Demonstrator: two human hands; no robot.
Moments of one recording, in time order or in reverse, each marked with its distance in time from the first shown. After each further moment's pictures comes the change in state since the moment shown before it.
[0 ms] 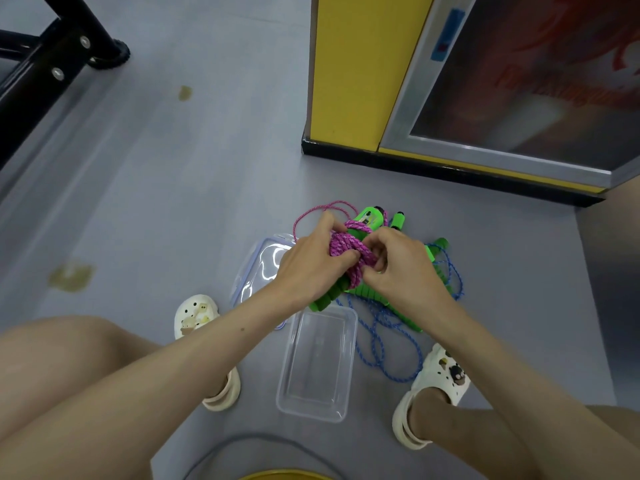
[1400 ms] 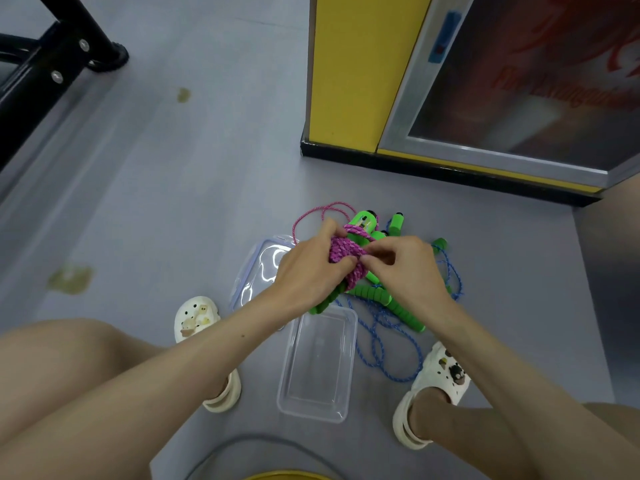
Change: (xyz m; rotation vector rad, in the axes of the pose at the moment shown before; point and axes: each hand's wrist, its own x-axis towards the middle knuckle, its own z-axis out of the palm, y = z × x) left_hand -0.008 -0.001 0.000 0.111 0.016 0.049; right_hand 0.002 0.009 0.004 0.068 0.083 0.151
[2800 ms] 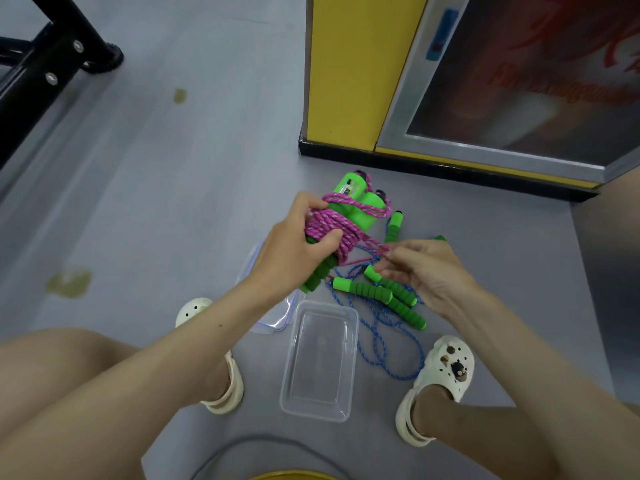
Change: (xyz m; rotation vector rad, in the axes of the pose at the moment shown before) left_hand 0.006 -0.005 -0.027 -0.253 0.108 0.050; right_hand 0.004 0.008 -0.016 0.955 -0.098 0.588
